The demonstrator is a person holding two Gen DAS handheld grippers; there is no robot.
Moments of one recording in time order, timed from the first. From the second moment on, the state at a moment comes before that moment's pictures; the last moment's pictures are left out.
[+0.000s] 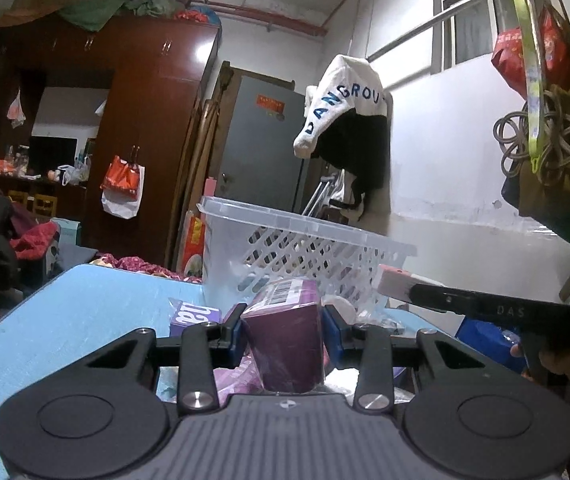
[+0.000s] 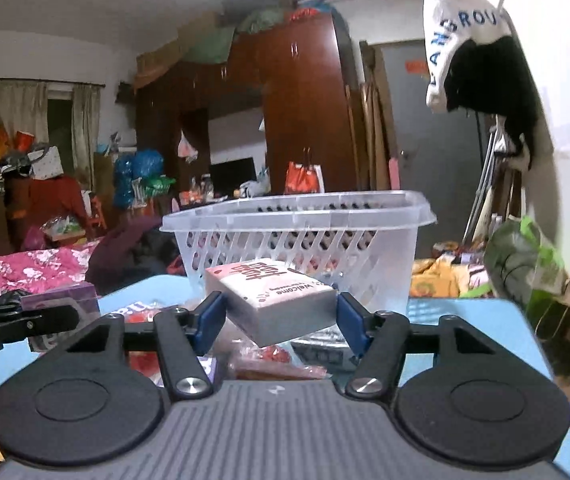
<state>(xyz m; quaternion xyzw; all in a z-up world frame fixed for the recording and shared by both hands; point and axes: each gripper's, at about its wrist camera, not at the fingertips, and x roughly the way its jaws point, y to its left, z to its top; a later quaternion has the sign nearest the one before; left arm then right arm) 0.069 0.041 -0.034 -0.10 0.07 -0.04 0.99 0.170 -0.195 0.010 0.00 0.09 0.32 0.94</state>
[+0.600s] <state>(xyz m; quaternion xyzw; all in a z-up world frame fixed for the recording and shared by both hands) 0.110 0.069 0.035 -0.09 0.08 -0.11 0.99 0.178 -0.199 0.064 -0.01 0.06 0.34 0.94</state>
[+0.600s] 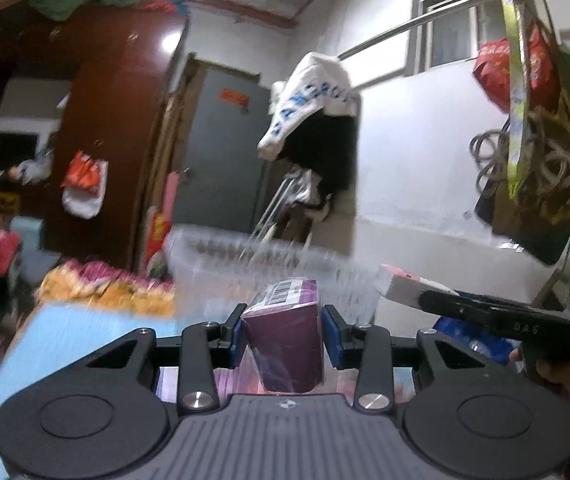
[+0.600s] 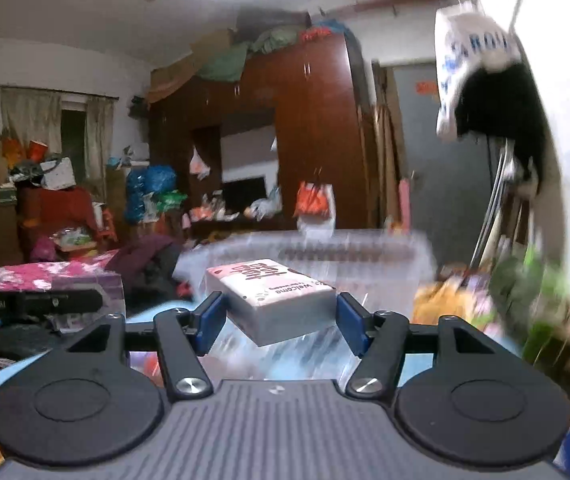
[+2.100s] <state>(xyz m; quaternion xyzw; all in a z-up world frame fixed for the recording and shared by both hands) 0.073 0.073 -0.074 -0.04 0.16 -0.04 0.99 0.164 -0.179 -0.017 -0.05 0.23 0.28 0.93</state>
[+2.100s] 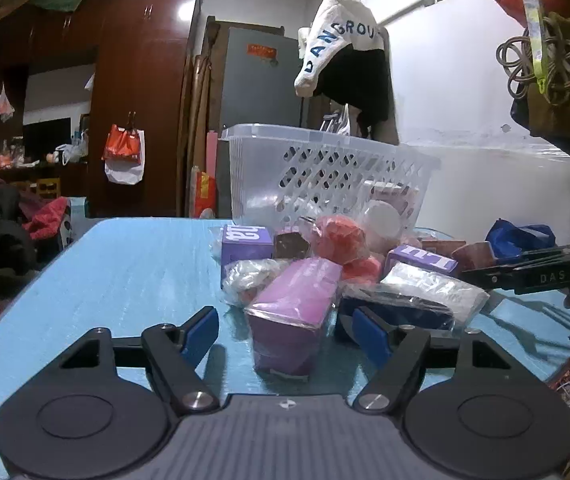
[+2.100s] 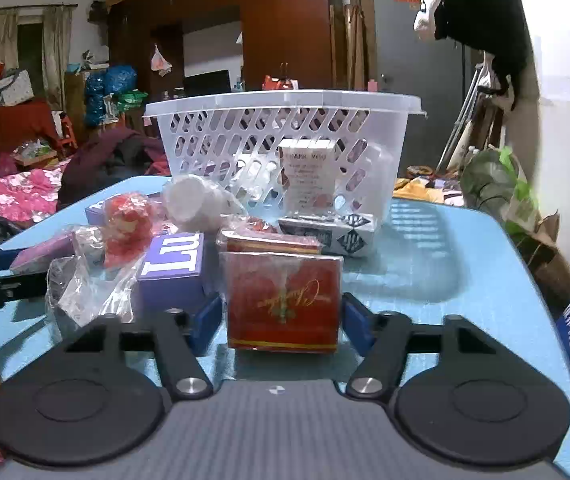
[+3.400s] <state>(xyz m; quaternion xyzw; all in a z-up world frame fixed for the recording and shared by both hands) 0.214 0.064 0.097 -0.06 0.10 -0.08 0.99 0.246 -0.152 0.126 -0.08 0.05 0.27 0.96</state>
